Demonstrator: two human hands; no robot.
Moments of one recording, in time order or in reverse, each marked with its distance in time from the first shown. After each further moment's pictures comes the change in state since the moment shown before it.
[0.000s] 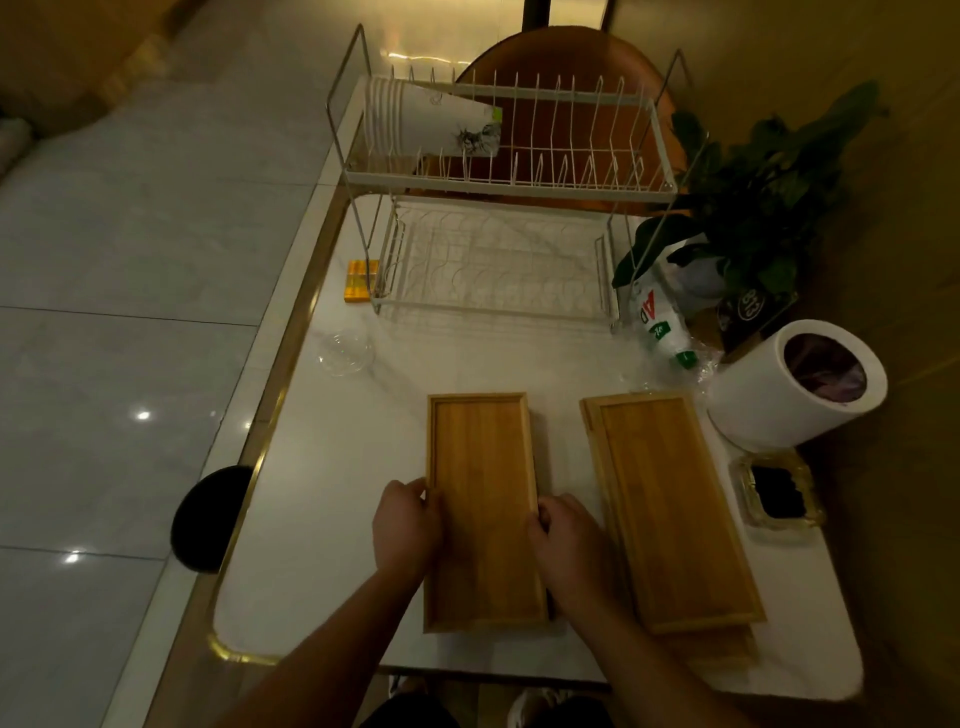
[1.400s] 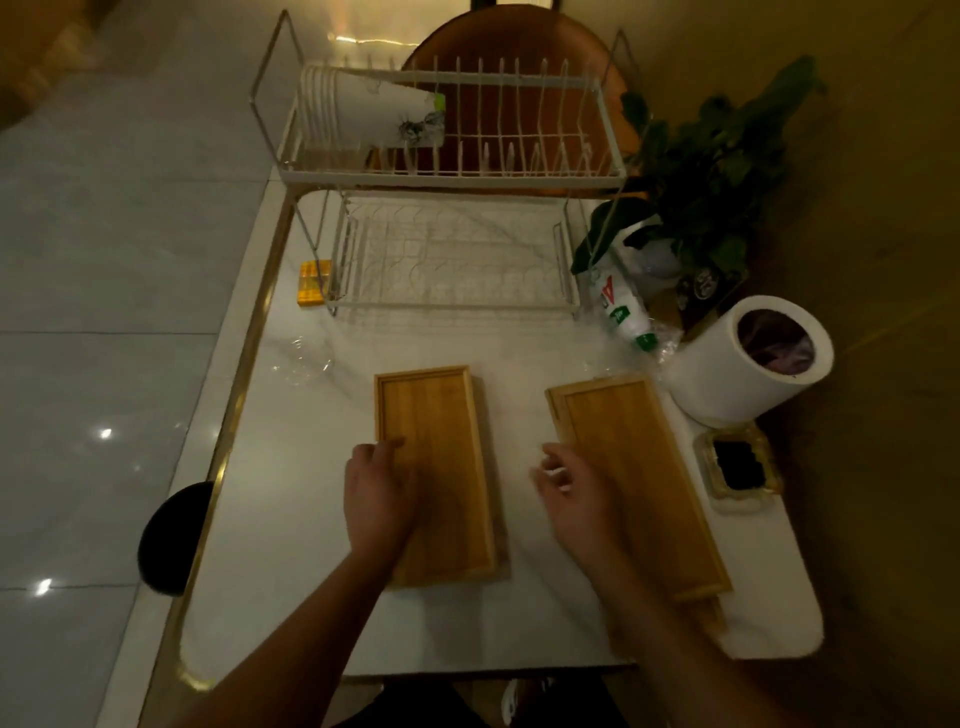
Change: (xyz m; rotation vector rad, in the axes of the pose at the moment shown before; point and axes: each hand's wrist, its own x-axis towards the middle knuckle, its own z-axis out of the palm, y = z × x) left_hand 0.012 0.028 -0.010 0.005 0.143 0.216; right_hand 0.018 0.007 -0.056 0.430 0.061 0.165
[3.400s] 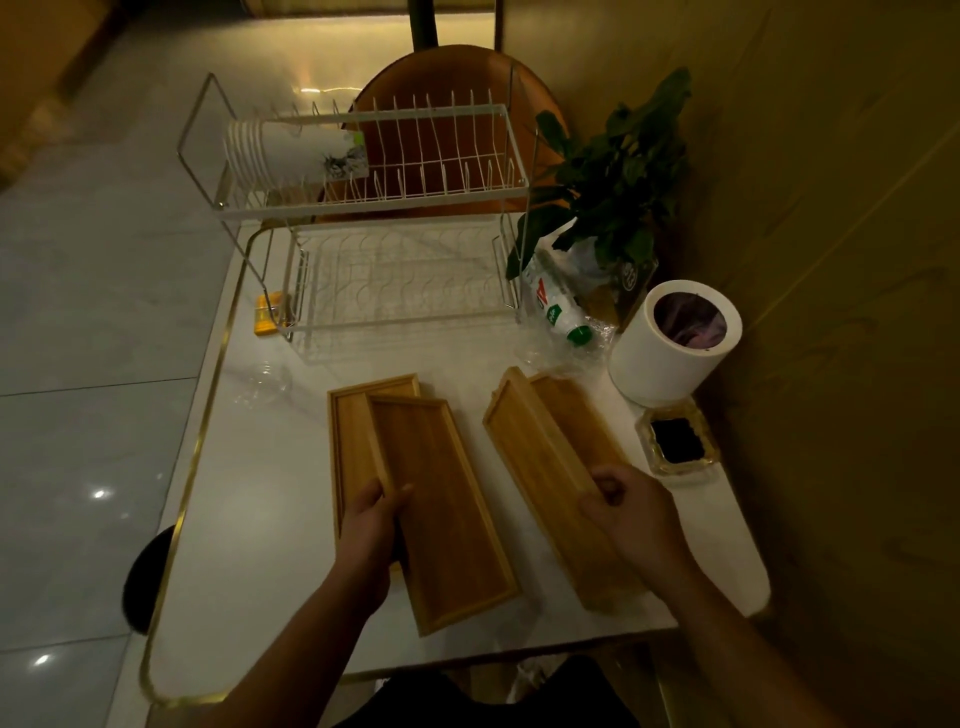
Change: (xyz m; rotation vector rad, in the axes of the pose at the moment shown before) left_hand -0.064 0.050 -0.006 -0.882 -0.368 -0.417; right_hand -0.029 0.056 -0.114 0.001 0.015 -0.012
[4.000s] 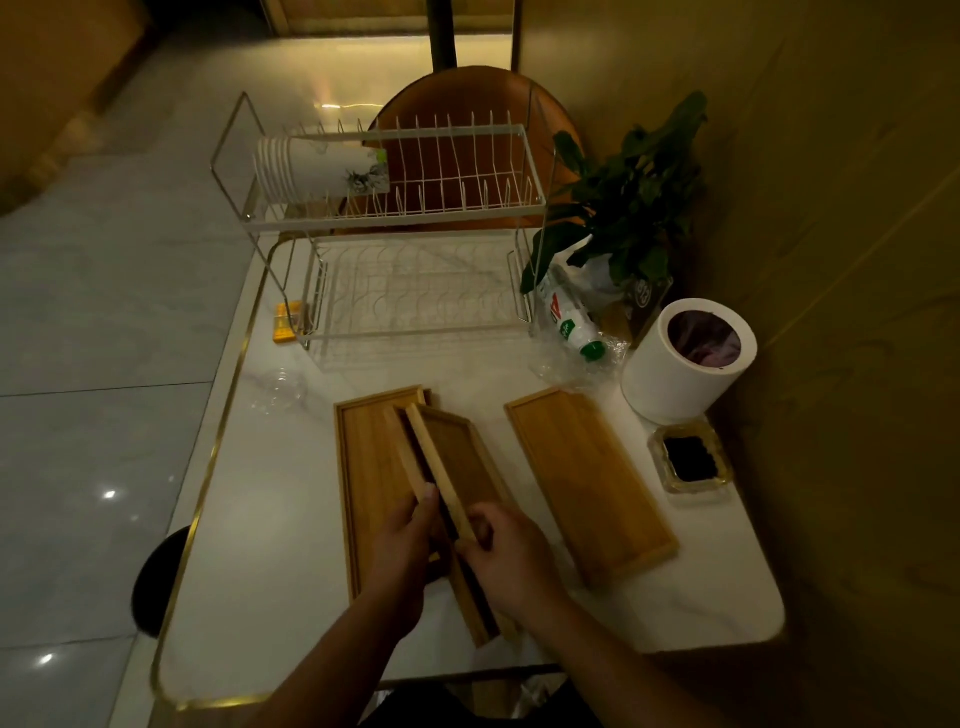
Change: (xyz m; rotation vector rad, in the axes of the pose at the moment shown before) left_hand -0.016 -0.009 0.018 -0.002 -0.049 0.006; right_hand -0.032 -0.063 0.110 -0.111 -0.274 -0.143
